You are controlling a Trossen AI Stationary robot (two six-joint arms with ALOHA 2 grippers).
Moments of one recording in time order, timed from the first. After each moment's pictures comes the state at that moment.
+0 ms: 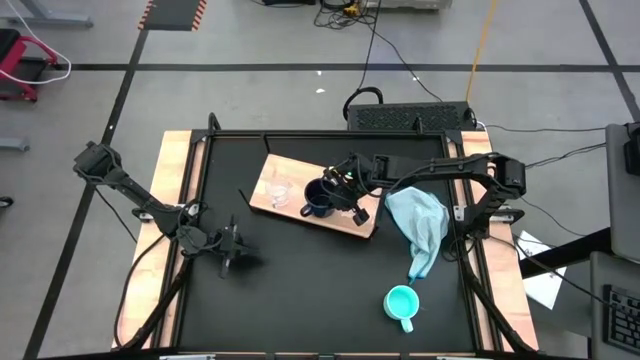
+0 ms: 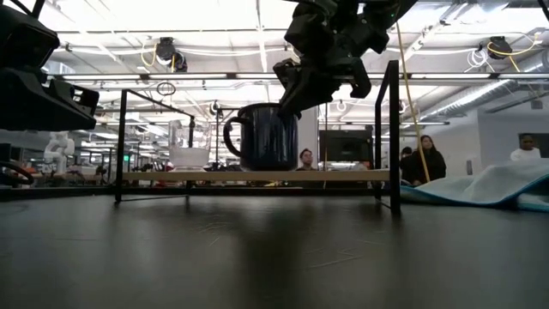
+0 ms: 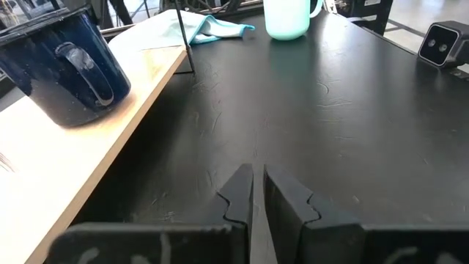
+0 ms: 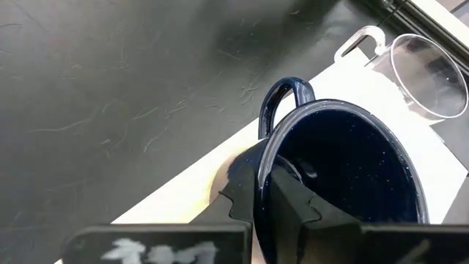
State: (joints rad) left arm -0.63 0.83 0.01 0.47 -0.46 -0.05; right arm -0.20 1.68 1.19 -0.32 -0.34 -0.78
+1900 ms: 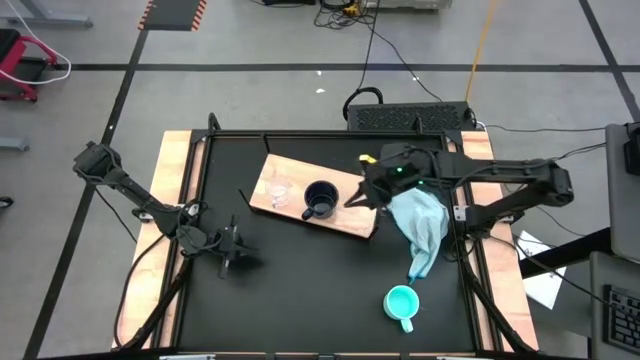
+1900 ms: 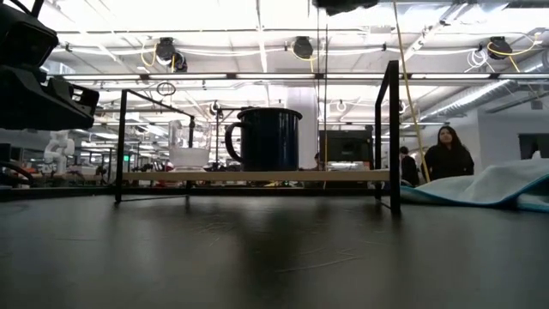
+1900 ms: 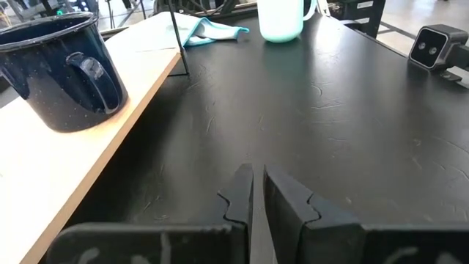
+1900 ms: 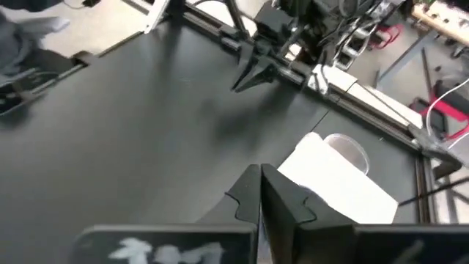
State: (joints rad) left arm -0.63 0.83 0.01 0.48 -0.44 -0.05; right arm -0.10 1.31 1.19 -0.43 -0.34 -0.53
